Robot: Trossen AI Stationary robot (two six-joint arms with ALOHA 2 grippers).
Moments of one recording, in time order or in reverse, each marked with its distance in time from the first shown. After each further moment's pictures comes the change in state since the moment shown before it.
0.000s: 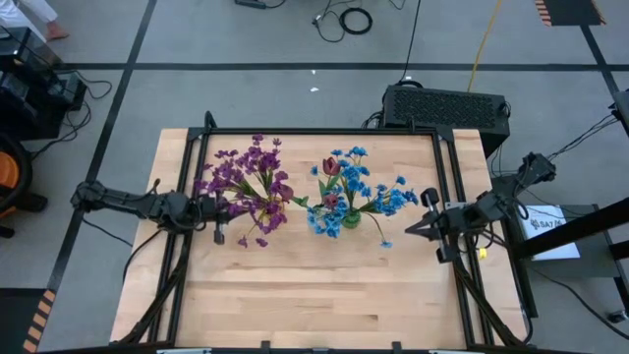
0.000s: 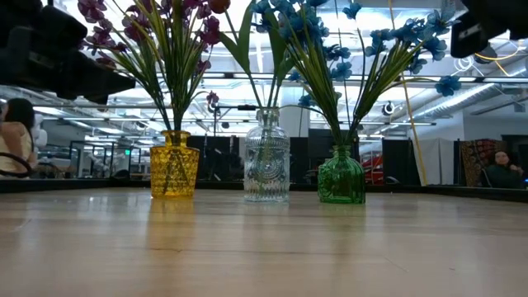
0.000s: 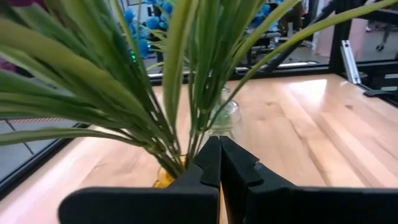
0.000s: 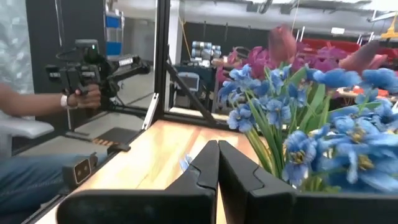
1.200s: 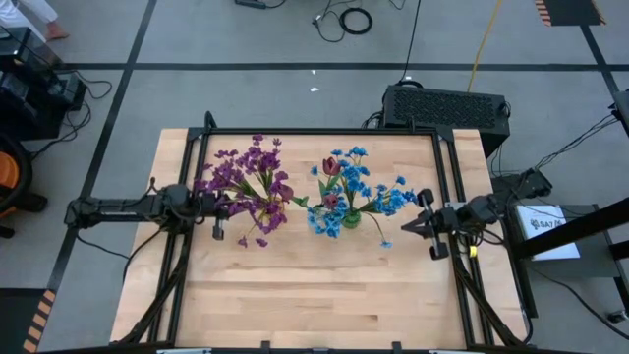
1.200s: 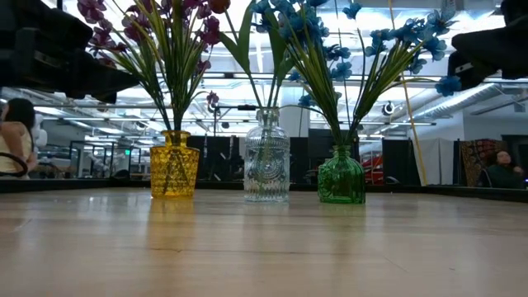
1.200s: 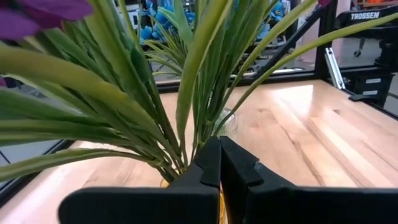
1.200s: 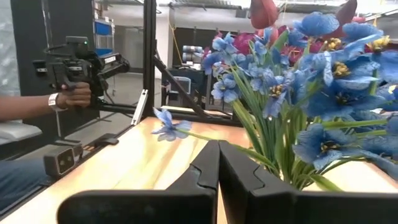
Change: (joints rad) left arm 0.235 -0.004 -0.001 0.028 0.299 0.030; right arm -0.139 -0.234 -0.200 0.001 -0.104 0.009
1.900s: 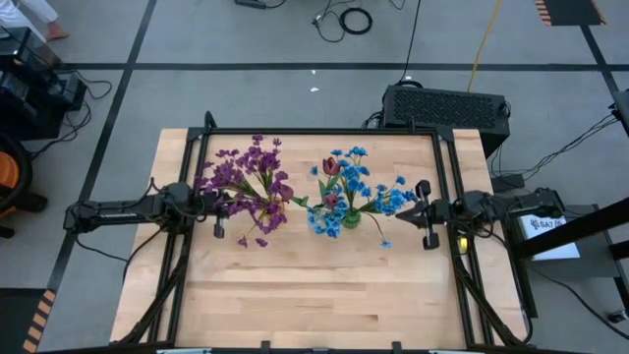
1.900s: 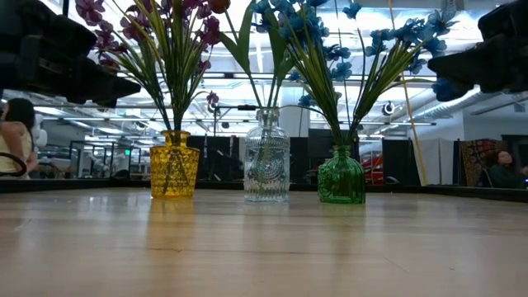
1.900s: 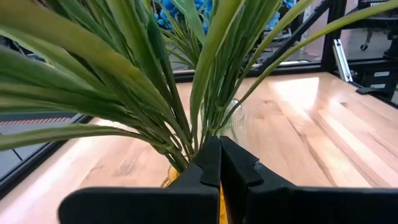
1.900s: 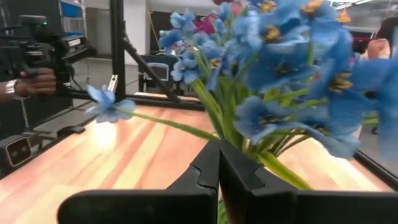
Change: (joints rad) left arm 0.064 0.000 -0.001 -0.035 0.046 -0.005; right arm -0.299 0.000 0.001 -0.058 -0.197 0.002
